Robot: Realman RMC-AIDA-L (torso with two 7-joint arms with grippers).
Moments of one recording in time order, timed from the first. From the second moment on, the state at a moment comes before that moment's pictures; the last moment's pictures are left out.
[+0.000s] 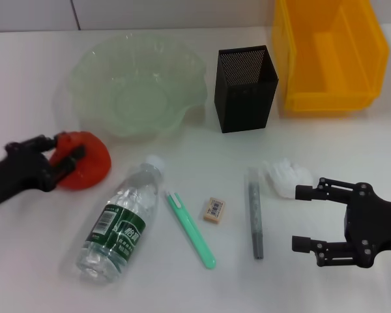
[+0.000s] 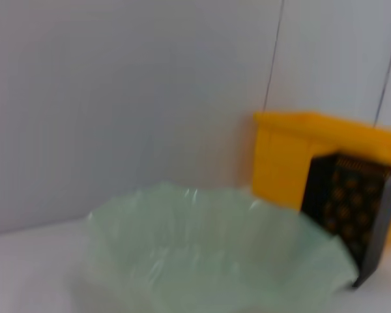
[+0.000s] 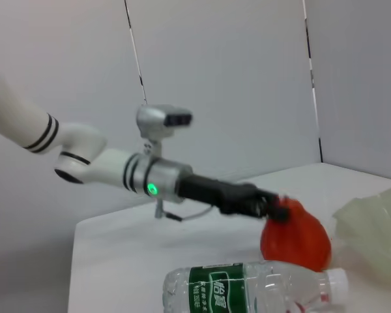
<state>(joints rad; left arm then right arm) -0.32 -2.07 0.53 0.49 1.84 1.39 -1.02 0.32 2.08 -0.68 -0.62 -2.00 -1.83 1.03</state>
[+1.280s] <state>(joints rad) -0.59 -2.08 0.75 0.47 1.59 1.11 -1.09 0.33 2.08 -0.68 -0.66 -1.99 -1.85 1.12</state>
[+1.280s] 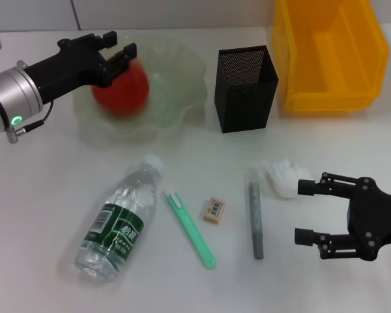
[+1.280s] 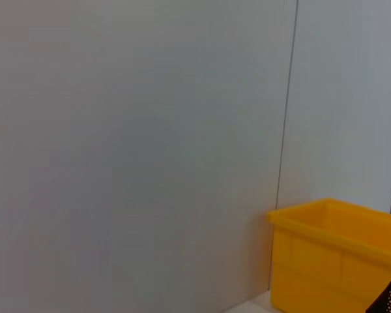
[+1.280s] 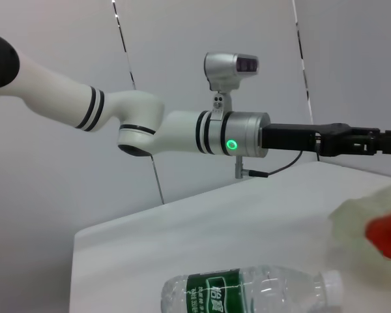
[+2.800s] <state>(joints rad) -0.22 -2.07 0.77 0.52 1.61 1.56 -0.89 0.68 2.08 -1.50 -1.19 -2.63 -1.51 2.57</state>
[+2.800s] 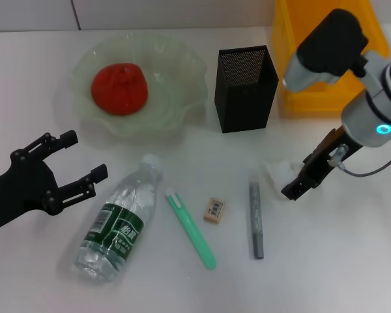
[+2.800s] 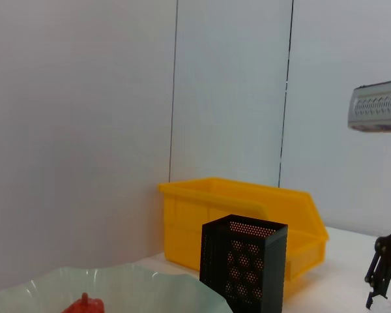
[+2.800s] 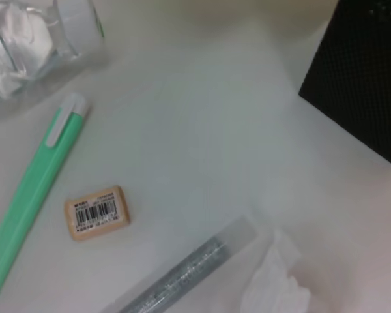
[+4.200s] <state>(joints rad) -0.24 -2.06 0.77 0.53 1.61 1.61 -0.96 0.76 2.06 -0.99 -1.04 -2.63 -0.97 2.27</state>
